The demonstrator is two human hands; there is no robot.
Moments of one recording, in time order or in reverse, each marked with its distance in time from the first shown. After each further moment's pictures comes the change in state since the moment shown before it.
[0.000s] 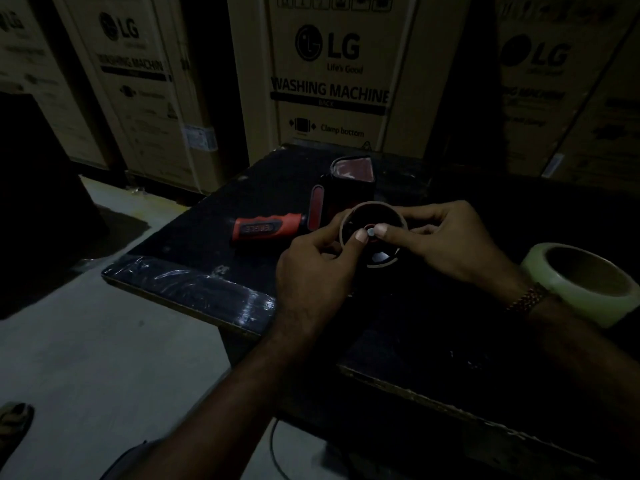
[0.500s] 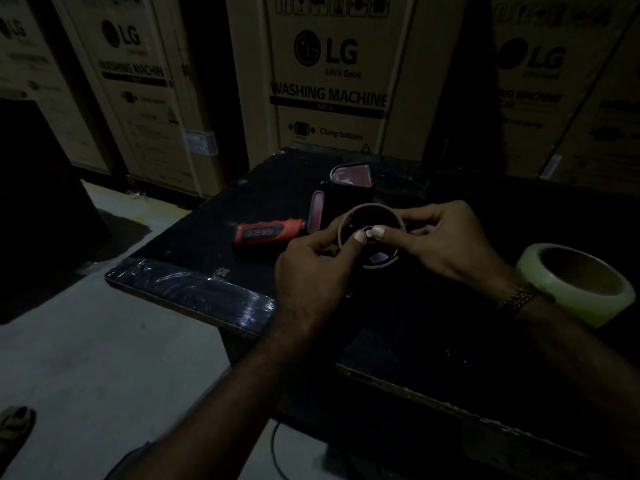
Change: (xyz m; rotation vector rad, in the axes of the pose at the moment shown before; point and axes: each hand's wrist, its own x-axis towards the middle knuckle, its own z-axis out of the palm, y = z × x) left_hand 0.001 -0.002 0.002 -0.094 0.000 -0.041; right_hand 0.002 0.002 0.002 -0.024 0.047 0.031
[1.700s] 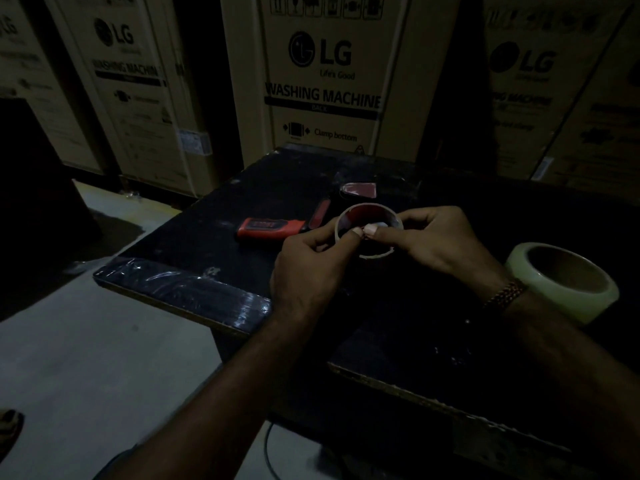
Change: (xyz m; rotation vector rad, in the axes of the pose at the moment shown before) left_hand 0.003 0.008 0.008 -0.112 -0.074 -0.104; right_hand -0.008 -0.021 0.000 0.063 0.030 0.274
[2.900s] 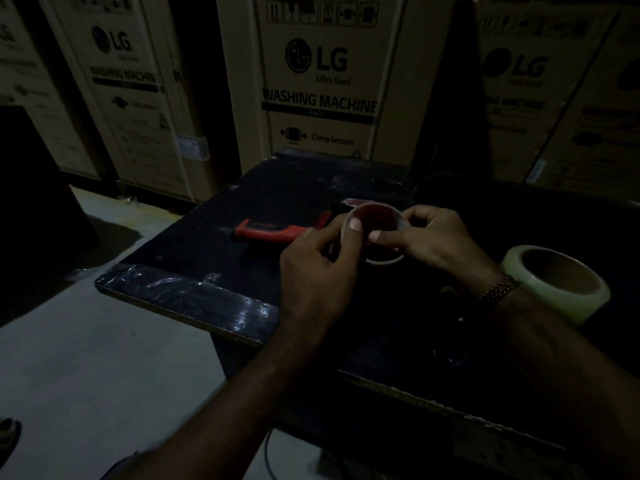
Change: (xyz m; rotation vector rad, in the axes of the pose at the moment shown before) left_hand -0.010 0.006 0.008 0.166 0.159 0.301; right_hand 0.004 -0.009 0.001 0.021 0.044 0.099
